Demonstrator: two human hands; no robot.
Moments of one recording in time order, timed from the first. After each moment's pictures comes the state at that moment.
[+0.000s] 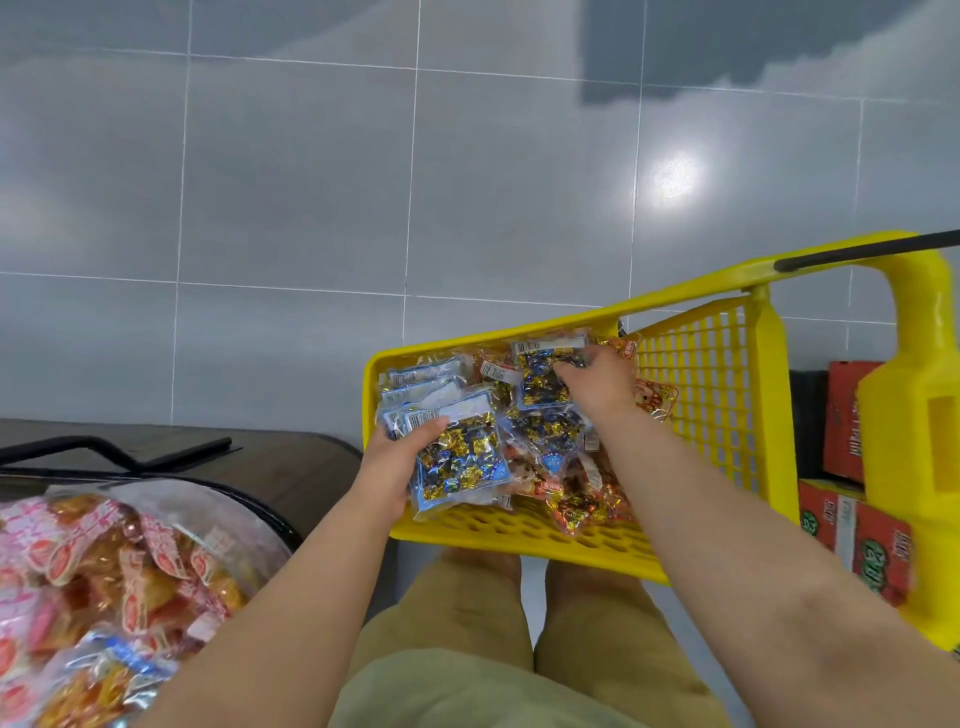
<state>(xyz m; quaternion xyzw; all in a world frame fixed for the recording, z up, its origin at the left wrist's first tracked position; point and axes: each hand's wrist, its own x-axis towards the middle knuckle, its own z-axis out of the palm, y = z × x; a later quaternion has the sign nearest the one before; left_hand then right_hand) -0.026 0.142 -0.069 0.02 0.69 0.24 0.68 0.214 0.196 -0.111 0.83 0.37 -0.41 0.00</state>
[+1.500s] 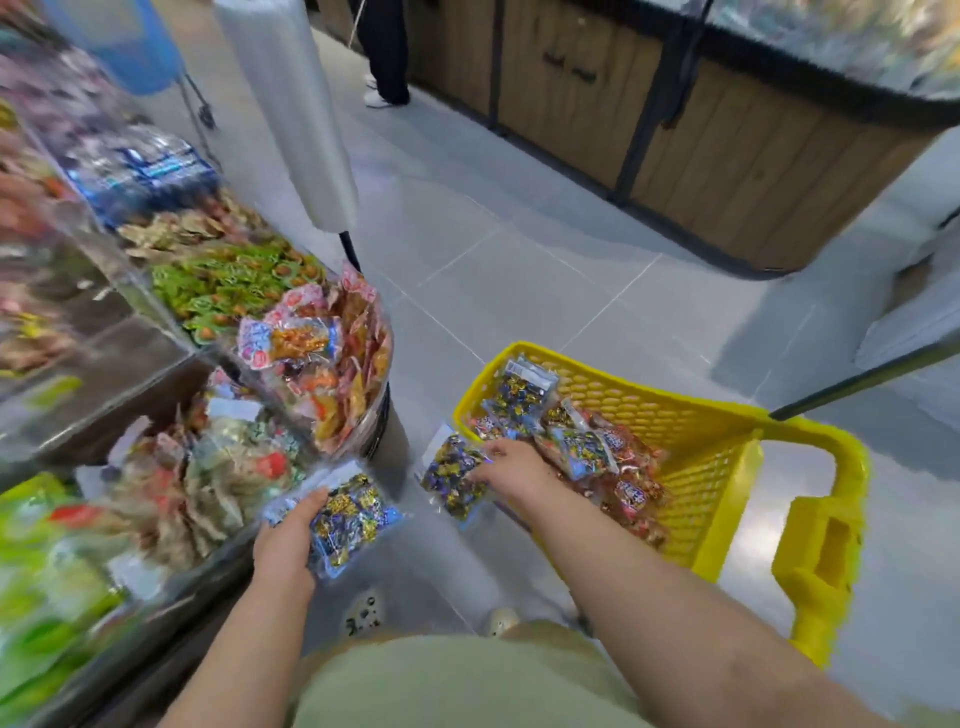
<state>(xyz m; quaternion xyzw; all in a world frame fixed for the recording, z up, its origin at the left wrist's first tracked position) -0.023 -0.234 0.027 -0.25 0.68 0.60 0.34 0.139 -0.024 0.065 0.52 0.64 -0.57 0.03</state>
